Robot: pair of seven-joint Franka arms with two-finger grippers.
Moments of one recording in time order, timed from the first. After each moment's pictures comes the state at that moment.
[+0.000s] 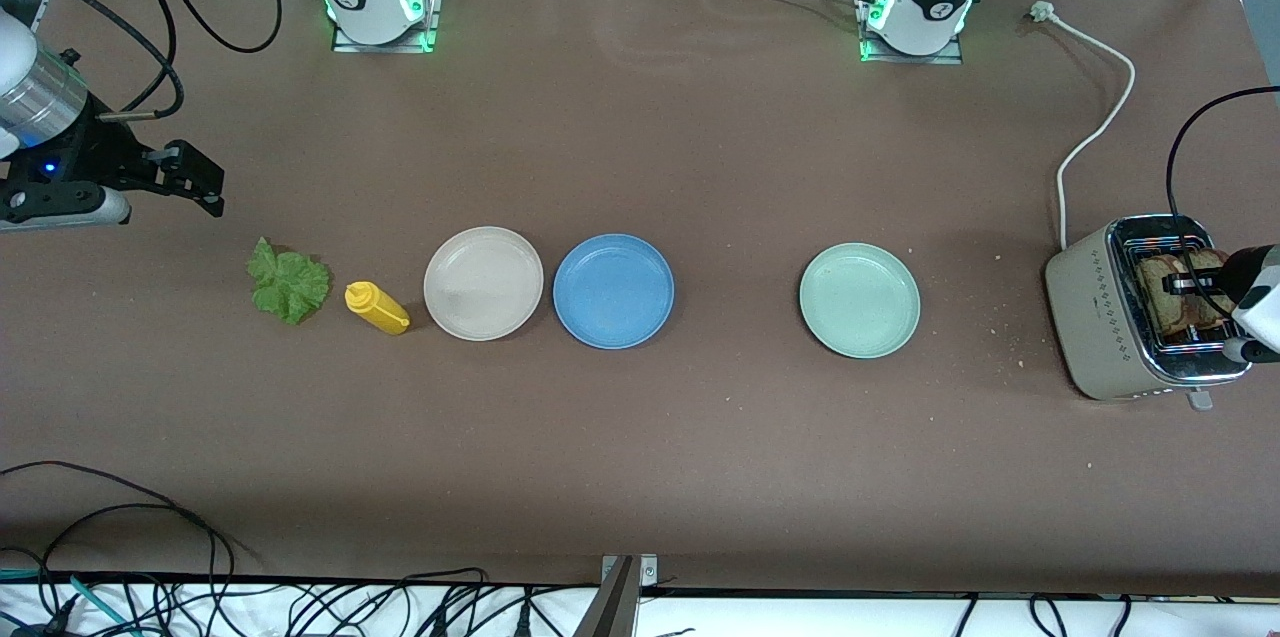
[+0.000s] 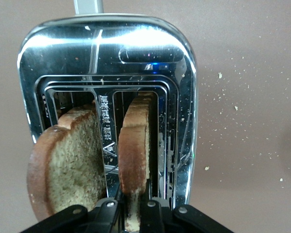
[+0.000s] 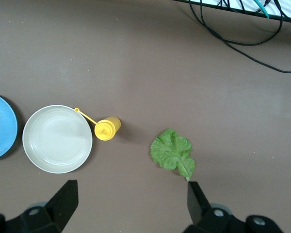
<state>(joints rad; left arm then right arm) 0.39 0.51 -0.13 -1.46 0.20 1.71 0.14 0.23 0.07 -0.13 -1.58 -0.05 1.75 -0.02</state>
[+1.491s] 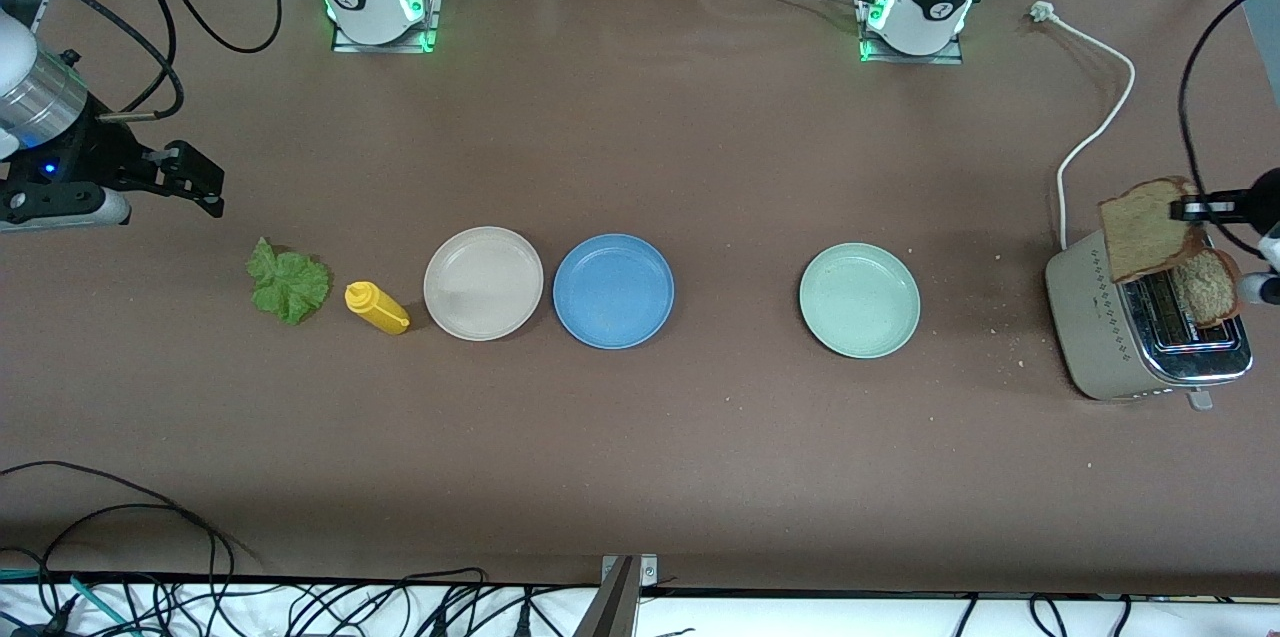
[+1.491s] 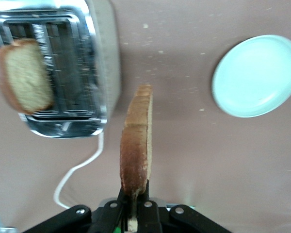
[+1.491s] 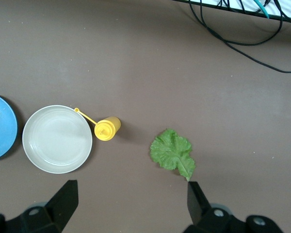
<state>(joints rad) 0.39 0.40 -0.32 -1.26 0.16 1.25 0.02 0.23 0.08 -0.13 -1.58 -0.05 1.75 -0.02</state>
